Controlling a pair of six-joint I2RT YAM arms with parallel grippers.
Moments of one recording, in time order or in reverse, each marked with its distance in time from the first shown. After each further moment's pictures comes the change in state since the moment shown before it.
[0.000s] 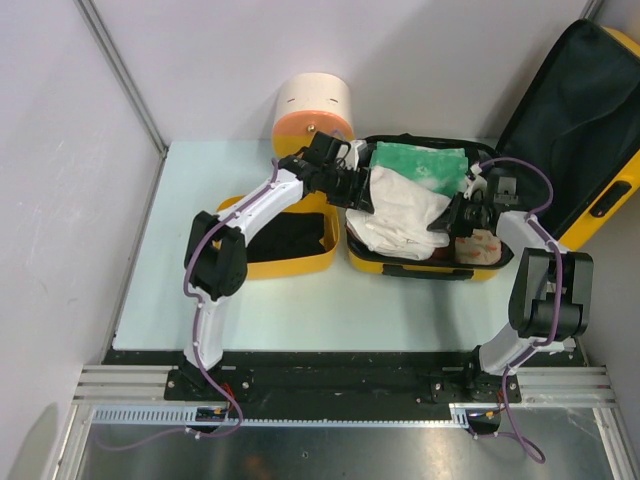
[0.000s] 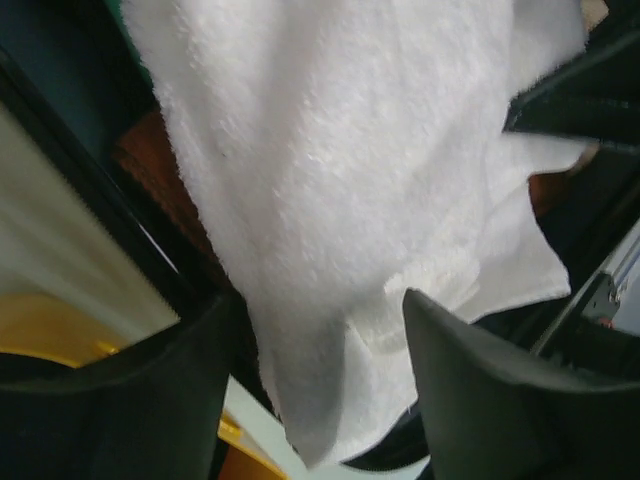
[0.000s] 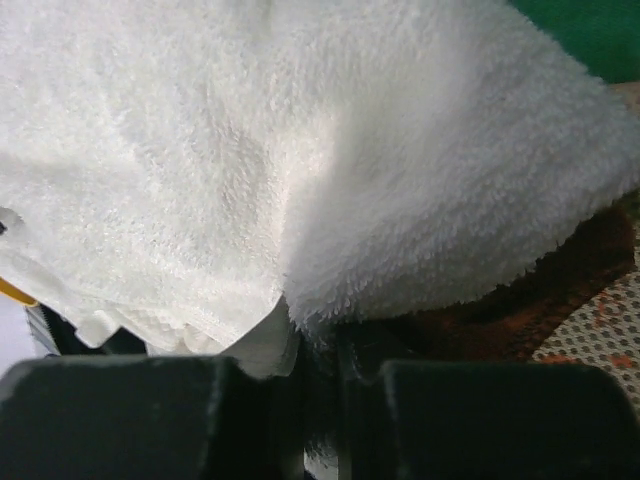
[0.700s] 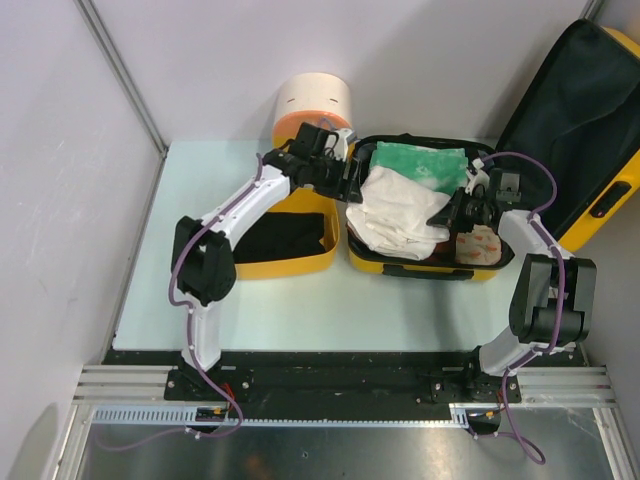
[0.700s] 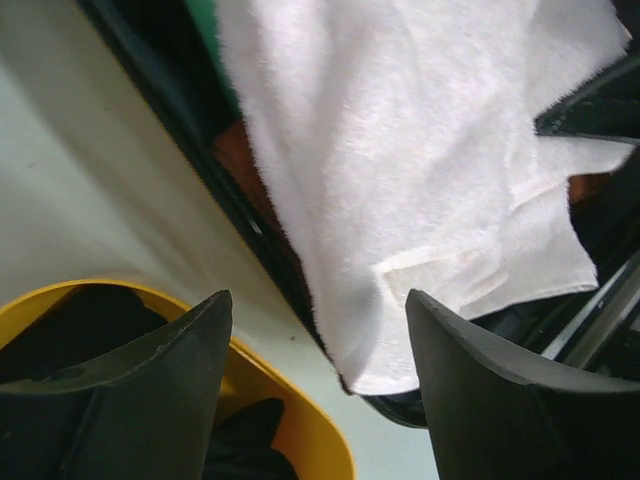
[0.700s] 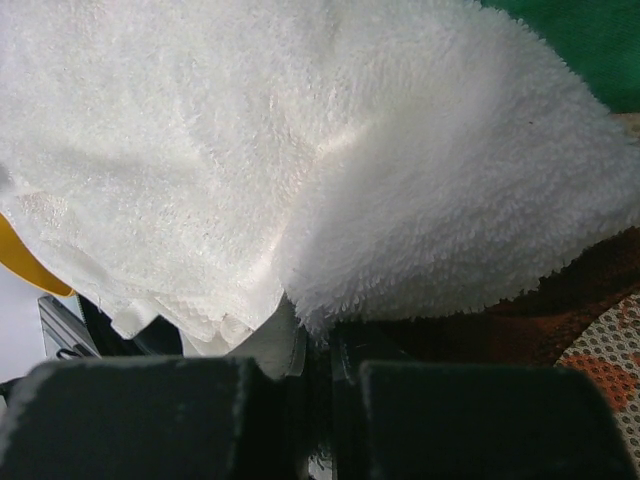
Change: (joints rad) left arm 0.034 -0.096 -0.020 -0.013 -0.061 0.080; right arm 0.002 -0.036 0.022 -0.008 -0.040 0.020
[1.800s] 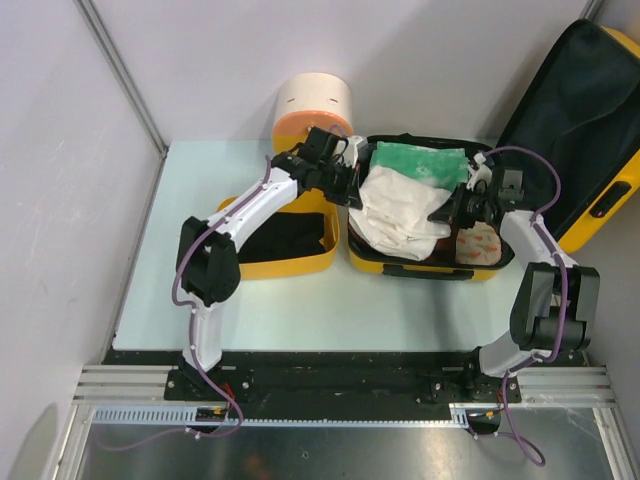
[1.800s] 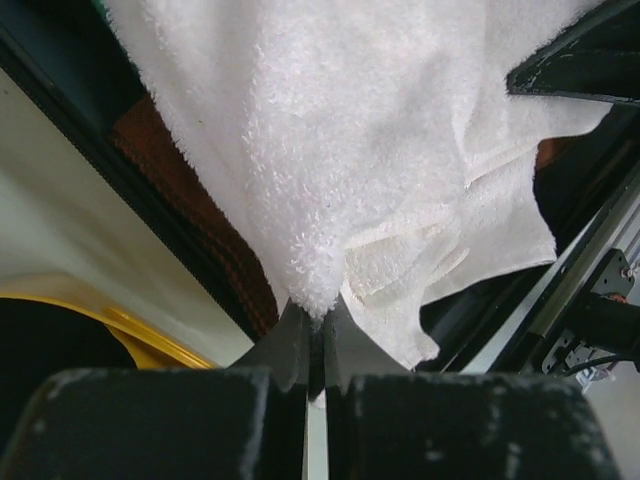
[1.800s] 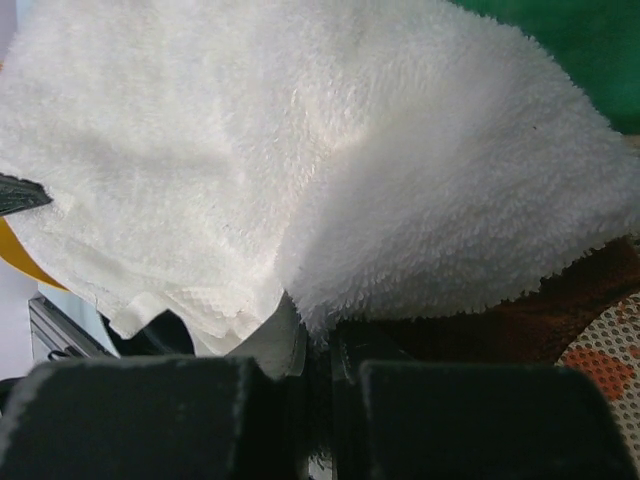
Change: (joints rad) left arm -0.054 0.020 0.006 -0.033 0.067 -0.030; right arm 0.008 -0.030 0.009 -0.007 0.010 -0.012
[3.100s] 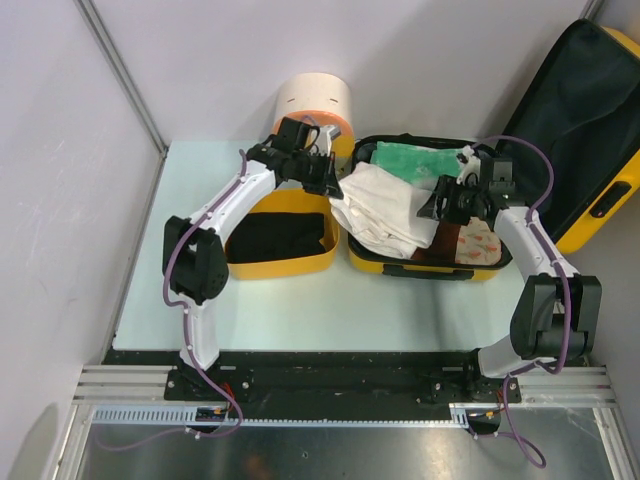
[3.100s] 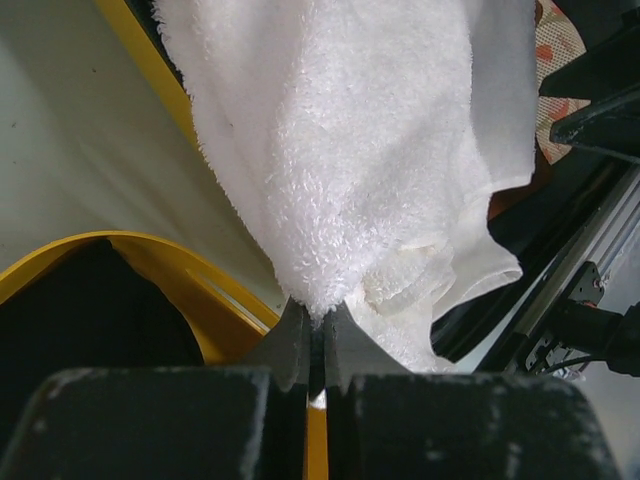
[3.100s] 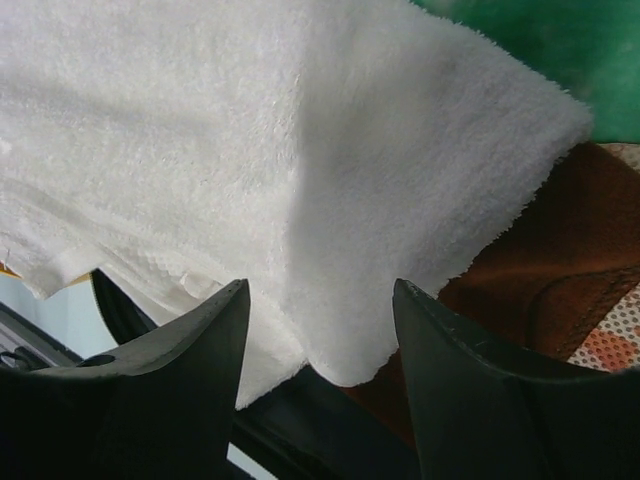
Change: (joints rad) left arm 0.133 -0.043 -0.021 -0.016 0.084 0.001; right arm 0.087 -0.066 0.078 -0.114 0.143 -0.051
